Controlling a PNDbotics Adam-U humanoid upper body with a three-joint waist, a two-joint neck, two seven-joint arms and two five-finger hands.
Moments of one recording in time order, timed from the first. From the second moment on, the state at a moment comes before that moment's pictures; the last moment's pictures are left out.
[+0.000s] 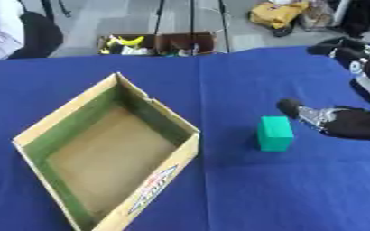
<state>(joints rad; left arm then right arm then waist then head) -0.18 0.11 0.10 -1.98 -0.22 -0.09 0.33 -0.47 -0.74 -0.02 -1.92 0.76 0.02 0.28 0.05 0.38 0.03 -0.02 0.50</state>
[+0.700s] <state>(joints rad) -0.17 0.12 0.09 -1.98 -0.22 -0.09 0.32 -0.57 -0.85 0.05 -1.77 0.67 -0.05 0.66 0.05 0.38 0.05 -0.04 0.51</state>
